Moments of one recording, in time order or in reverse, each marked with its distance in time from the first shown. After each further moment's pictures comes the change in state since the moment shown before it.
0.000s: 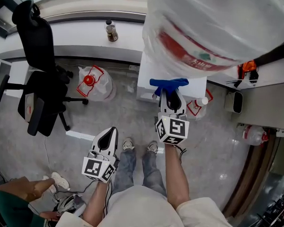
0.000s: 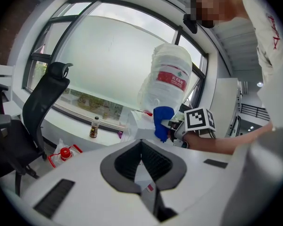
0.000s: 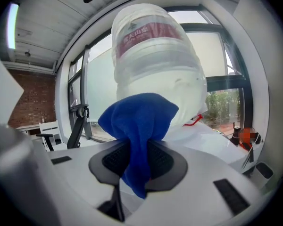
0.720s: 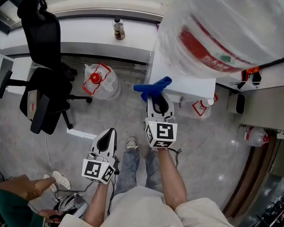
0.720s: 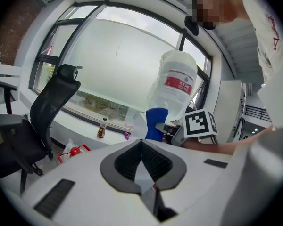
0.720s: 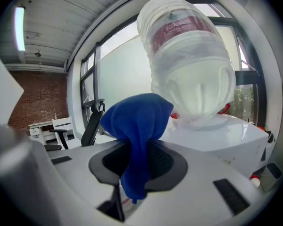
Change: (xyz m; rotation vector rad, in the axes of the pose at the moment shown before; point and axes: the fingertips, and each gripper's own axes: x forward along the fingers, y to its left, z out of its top) left arm -0.033 0.041 -0.001 -0.025 -0.016 0.049; right arm 0.004 0.099 -0.030 -0.040 0.048 0.125
